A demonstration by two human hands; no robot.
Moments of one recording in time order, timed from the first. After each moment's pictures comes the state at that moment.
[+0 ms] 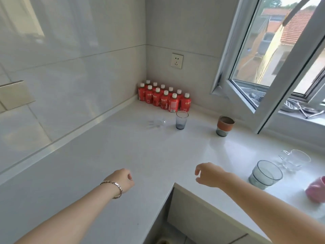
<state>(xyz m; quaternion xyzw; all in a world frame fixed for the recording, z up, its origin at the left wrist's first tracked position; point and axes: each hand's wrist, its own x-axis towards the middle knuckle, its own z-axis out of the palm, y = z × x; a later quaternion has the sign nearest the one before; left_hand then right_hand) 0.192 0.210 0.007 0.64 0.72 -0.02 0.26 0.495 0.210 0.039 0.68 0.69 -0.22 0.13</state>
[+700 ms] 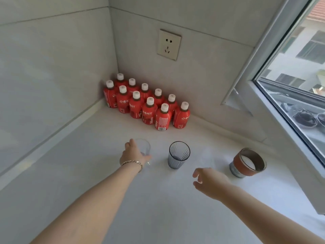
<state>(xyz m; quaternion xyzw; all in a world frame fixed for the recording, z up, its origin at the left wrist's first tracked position) 0.326 0.622 -0.050 0.57 0.76 0.09 0.32 0.547 0.520 -0.006 0.72 0.64 -0.23 0.11</state>
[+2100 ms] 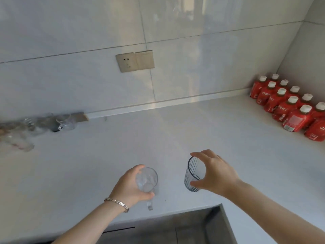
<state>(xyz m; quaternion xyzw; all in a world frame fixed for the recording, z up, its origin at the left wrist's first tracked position) 0.242 0.079 0.026 0.30 0.88 0.27 0.25 0.411 0.279 0.069 0.27 0.93 -0.24 0.01</state>
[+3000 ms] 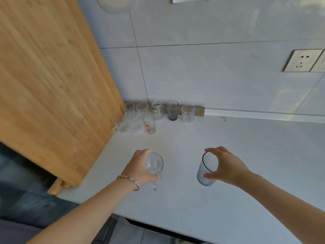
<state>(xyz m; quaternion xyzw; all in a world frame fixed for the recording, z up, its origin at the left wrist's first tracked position) -0.095 -0.321 0.045 0.18 0.94 0.25 0.15 0.013 -0.066 0.053 0.16 0.96 -0.24 0.08</state>
